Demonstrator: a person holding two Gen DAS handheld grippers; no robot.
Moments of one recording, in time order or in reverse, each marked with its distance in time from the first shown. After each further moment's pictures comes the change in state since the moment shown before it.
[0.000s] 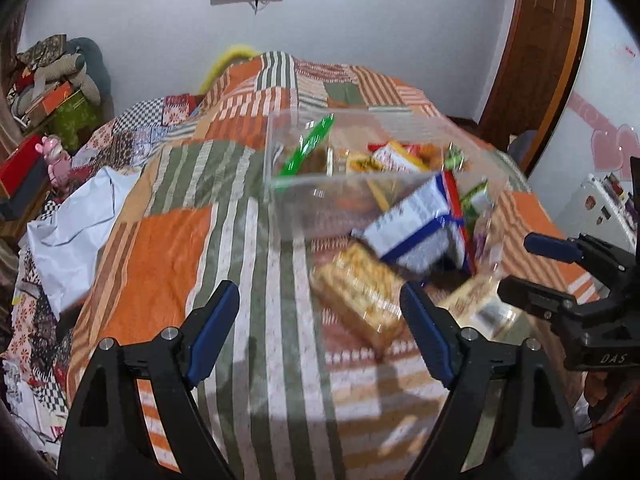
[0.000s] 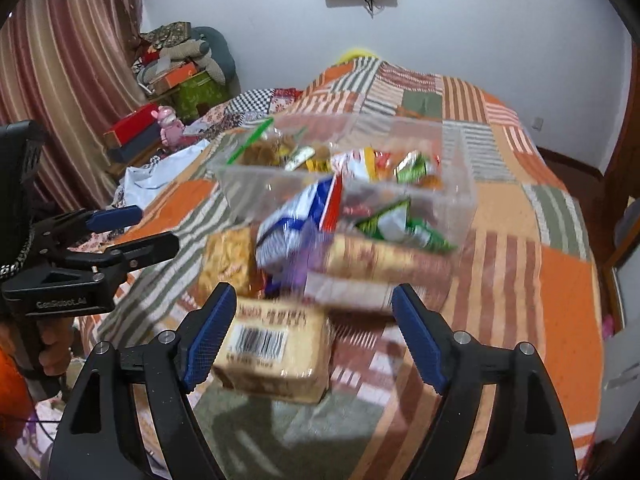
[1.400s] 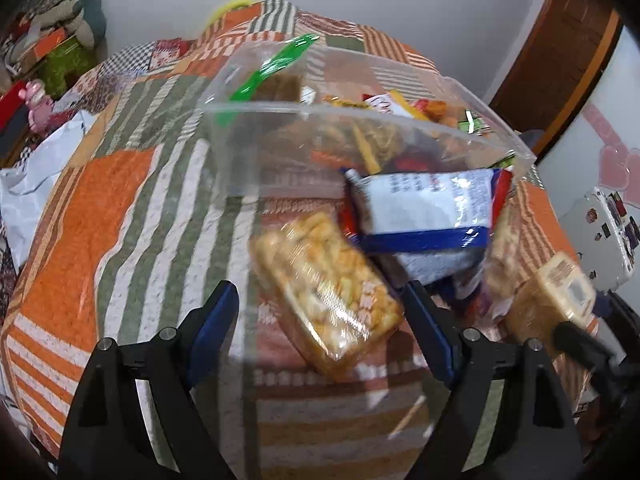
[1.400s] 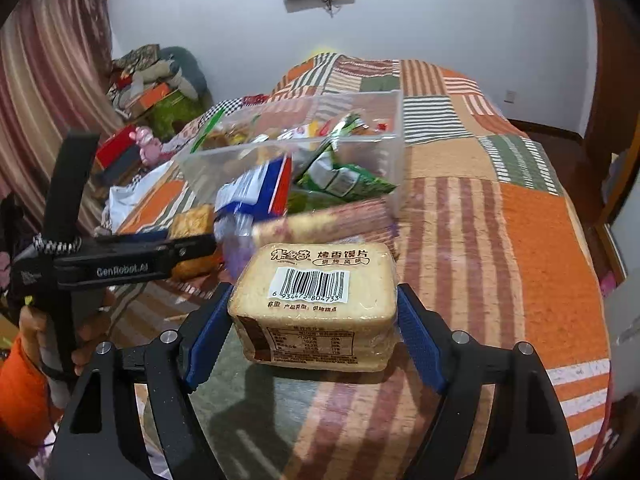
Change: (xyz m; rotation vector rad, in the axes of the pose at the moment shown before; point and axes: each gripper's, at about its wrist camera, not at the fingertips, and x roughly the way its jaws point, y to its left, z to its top) left arm 0.069 -0.017 -0.002 -0.131 0.134 -0.055; right arm -0.026 -0.032 -0.032 0.123 -0.050 -0.036
